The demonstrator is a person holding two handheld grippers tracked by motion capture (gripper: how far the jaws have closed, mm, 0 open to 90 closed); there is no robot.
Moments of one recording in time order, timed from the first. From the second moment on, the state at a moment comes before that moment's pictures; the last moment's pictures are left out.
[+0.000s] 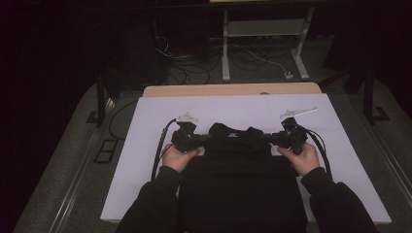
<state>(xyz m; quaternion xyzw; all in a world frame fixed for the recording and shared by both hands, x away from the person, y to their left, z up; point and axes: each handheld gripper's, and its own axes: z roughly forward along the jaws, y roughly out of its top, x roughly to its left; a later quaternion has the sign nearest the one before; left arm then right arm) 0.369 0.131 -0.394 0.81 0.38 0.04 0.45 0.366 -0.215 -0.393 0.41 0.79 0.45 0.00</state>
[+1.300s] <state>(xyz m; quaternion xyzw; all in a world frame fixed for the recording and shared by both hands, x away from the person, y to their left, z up) 0.316 0.132 -0.402 0.83 0.36 0.02 0.43 0.307 -0.208 -0.395 0.38 0.82 0.42 -0.01</state>
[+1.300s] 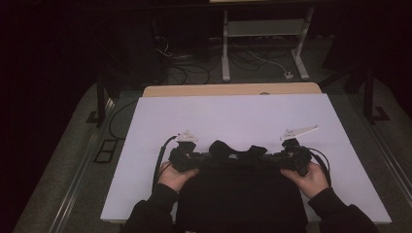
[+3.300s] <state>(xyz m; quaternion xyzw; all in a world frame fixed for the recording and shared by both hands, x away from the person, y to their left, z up) 0.266 0.136 -0.417 0.86 0.33 -0.05 0.38 0.261 -0.209 -0.419 0.35 0.85 0.38 -0.09</state>
